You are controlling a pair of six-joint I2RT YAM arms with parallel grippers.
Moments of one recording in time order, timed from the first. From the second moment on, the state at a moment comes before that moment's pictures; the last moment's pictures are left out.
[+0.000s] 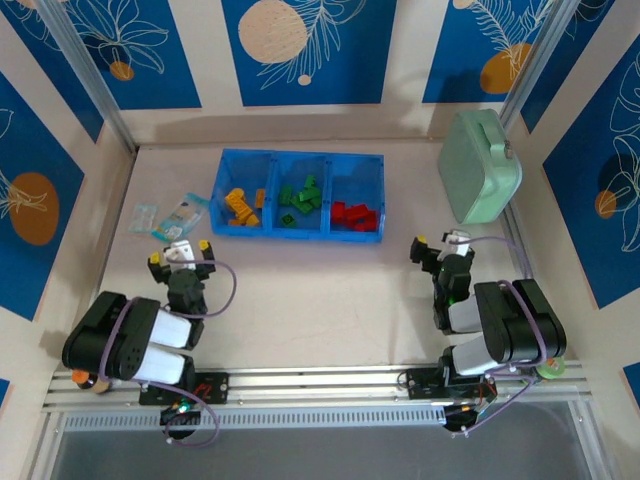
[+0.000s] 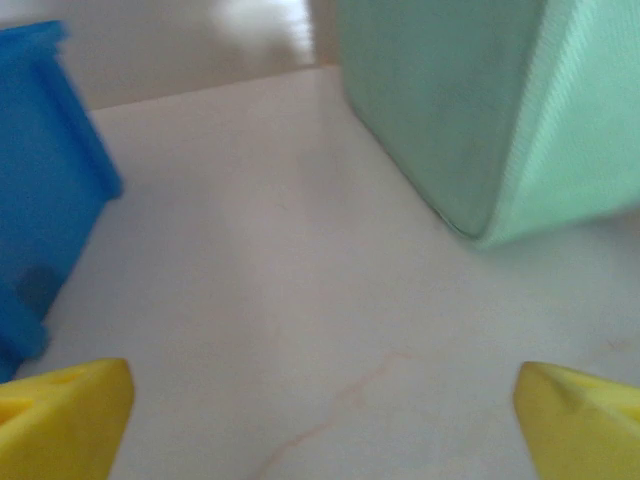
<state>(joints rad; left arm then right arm) -0.19 1.43 0.05 1.24 -0.57 0.01 0.09 1.45 0.10 1.10 0.20 0.15</state>
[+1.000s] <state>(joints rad) -0.08 1.58 0.36 0.97 -0.20 0.06 0.03 1.53 0.39 0.78 0.06 0.11</state>
